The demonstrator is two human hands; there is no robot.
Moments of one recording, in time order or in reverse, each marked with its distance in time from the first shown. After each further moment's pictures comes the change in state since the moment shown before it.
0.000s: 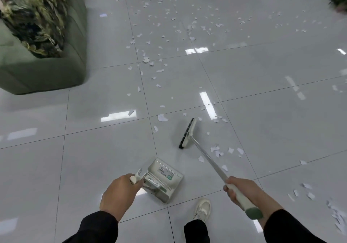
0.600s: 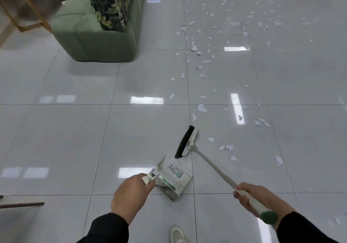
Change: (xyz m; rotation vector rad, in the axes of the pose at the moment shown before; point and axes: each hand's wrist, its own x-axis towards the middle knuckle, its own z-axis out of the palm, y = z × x) left_hand -0.050 -0.182 -0.030 -0.050 0.057 -0.144; right_hand 0.009 0.096 0.140 -0.170 -0.102 0.155
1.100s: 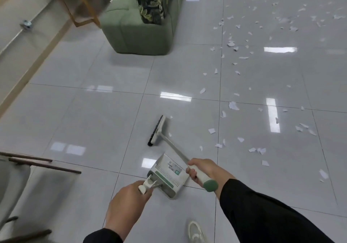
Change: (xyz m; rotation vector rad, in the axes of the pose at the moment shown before) left_hand -0.073 -0.087 0.013 0.007 0.097 -0.193; right_hand 0.056 0.047 0.207 -0.234 -0.293 0.031
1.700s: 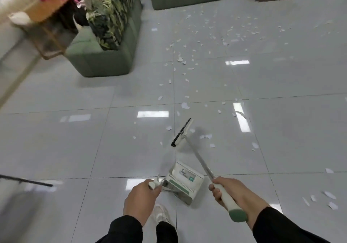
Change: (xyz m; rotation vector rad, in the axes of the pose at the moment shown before) left_hand -0.293 0.156 0.157 -0.129 -0.031 0.149; right_hand -0.304 0.209 -0.334 0.295 0.115 -0.190
